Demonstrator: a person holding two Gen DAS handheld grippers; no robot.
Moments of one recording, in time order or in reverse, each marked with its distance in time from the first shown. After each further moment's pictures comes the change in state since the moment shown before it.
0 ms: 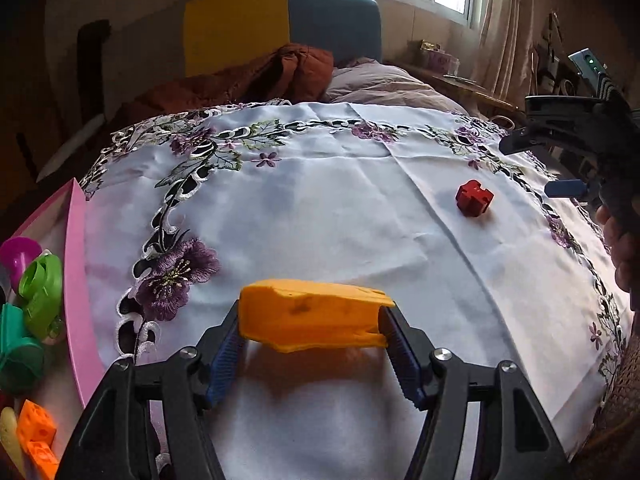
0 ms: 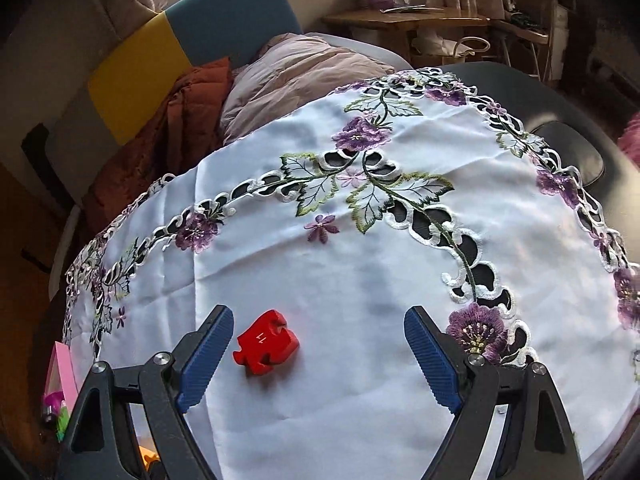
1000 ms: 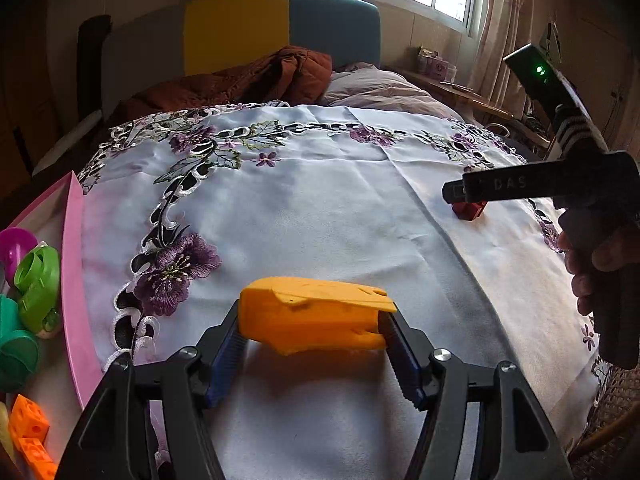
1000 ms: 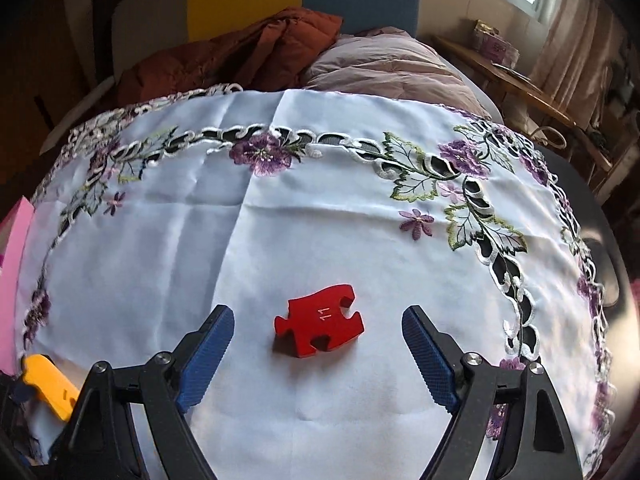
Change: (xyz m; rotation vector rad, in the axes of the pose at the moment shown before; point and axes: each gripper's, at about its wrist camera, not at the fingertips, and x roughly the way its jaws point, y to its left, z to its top) left arm -0.002 0.004 -0.003 -0.025 -0.012 -0.032; right arm 0.035 0.073 -0.033 -0.491 0.036 -0.079
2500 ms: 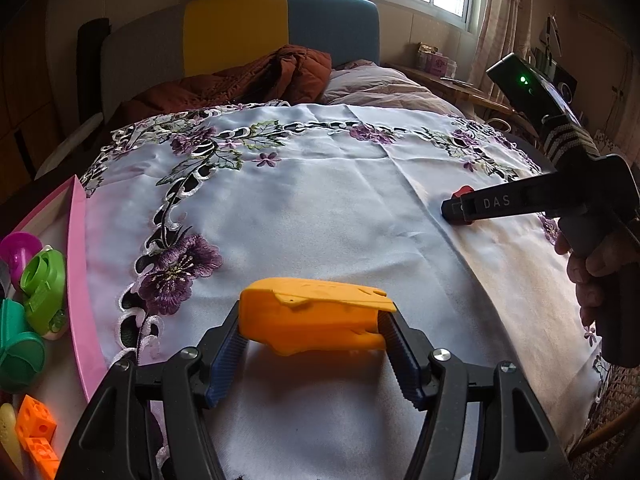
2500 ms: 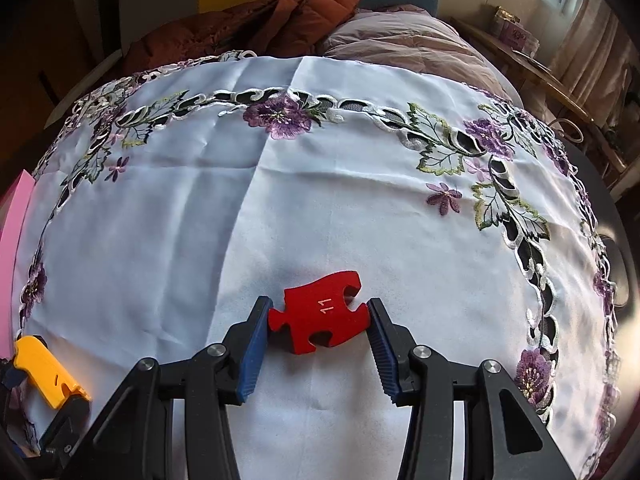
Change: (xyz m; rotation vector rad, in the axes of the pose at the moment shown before) left arm -0.002 -0.003 0.000 0.013 0.011 0.013; right arm 0.014 0.007 -0.003 -0.034 0.094 0.041
